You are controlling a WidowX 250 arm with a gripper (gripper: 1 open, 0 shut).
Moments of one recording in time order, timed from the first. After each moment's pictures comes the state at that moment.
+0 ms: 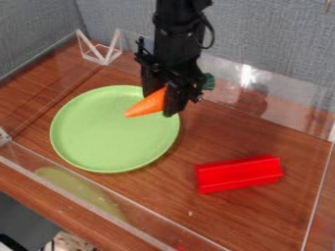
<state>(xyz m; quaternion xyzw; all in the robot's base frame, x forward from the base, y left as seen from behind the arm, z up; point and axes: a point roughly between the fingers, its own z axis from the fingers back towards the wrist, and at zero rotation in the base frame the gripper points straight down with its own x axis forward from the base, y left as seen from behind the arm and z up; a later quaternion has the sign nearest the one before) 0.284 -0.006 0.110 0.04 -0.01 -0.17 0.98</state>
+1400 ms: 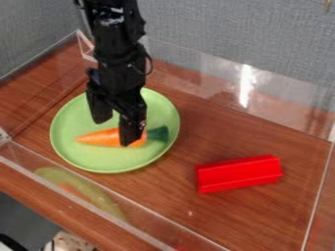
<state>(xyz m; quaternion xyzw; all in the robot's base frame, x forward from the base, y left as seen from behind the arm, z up) 0.257 0.047 0.072 0.01 0.00 -0.16 0.99</state>
